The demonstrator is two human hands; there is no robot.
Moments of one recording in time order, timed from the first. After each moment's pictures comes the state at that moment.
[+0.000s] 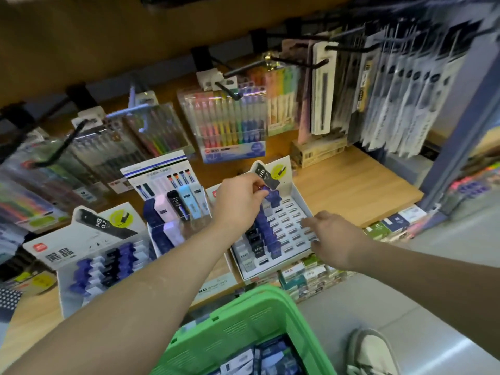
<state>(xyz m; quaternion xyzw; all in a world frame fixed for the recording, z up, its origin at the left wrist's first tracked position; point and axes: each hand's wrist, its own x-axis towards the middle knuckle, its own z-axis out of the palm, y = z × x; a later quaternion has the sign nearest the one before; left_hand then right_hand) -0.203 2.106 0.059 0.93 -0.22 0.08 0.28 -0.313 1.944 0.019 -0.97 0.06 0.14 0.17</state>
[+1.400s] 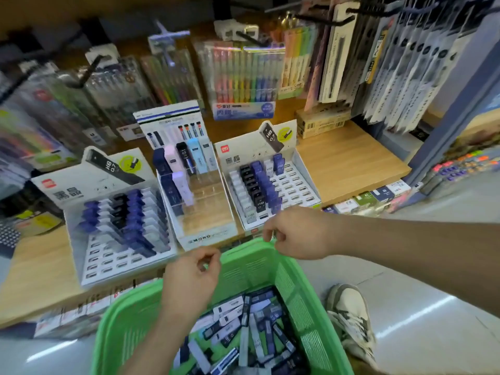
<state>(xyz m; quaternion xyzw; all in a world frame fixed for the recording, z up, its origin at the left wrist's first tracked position) -0.350 2.248 -0.009 0.93 -0.04 -0.03 0.35 -0.347 2.020 0.064 -0.95 -0.12 0.24 0.17</state>
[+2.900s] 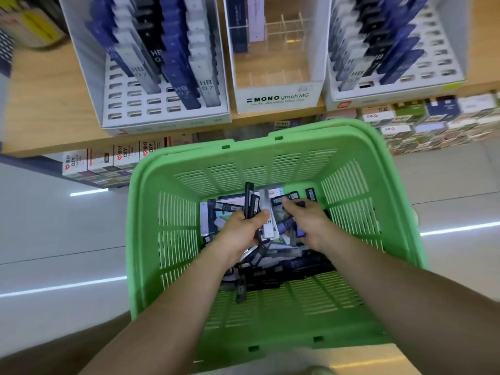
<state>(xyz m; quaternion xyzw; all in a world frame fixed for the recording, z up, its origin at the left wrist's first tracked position) -0.422 2.294 -0.176 0.62 0.28 -0.38 0.62 -0.415 2.137 -0.207 -0.60 0.43 0.29 0.61</state>
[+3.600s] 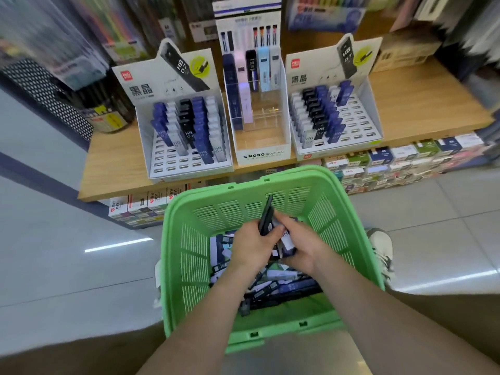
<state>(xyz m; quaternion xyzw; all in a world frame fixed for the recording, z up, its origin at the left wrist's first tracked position) -0.436 2.264 -0.071 0.87 0.07 -0.19 0.46 -0.438 2.146 -0.090 -0.45 0.35 0.28 0.77</state>
